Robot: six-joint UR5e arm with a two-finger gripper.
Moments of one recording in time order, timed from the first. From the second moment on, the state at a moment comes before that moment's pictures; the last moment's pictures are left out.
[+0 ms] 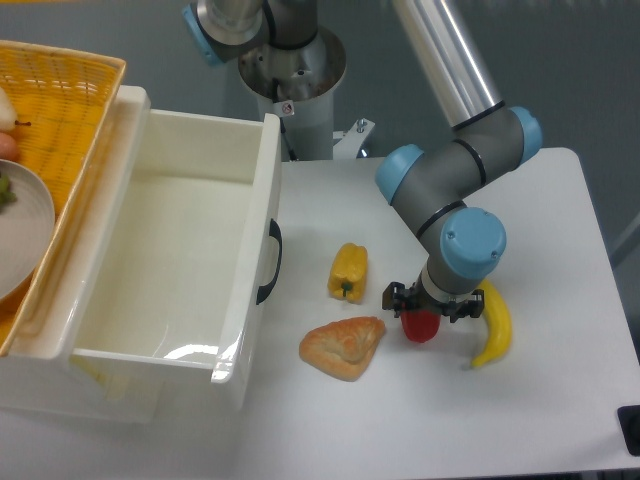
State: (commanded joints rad) arm 2.60 -2.16 -1.54 -1.11 1.55 0.65
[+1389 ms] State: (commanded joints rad) arm 2.60 -2.14 -1.52 -1.11 1.54 0.64
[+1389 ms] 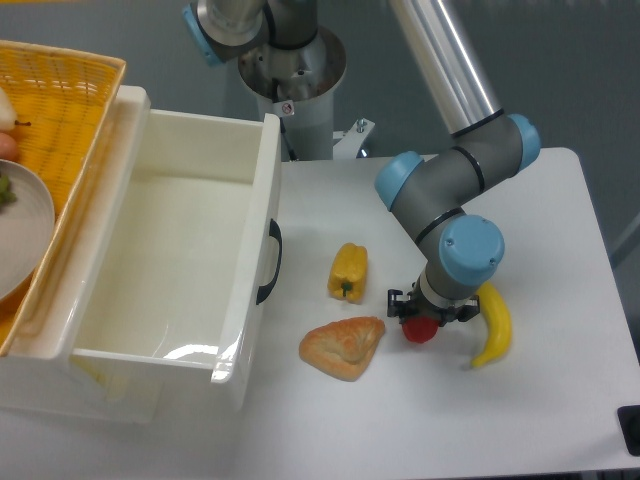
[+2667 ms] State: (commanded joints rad) arm 2.53 -1.91 -1.54 -1.23 1.54 1.33
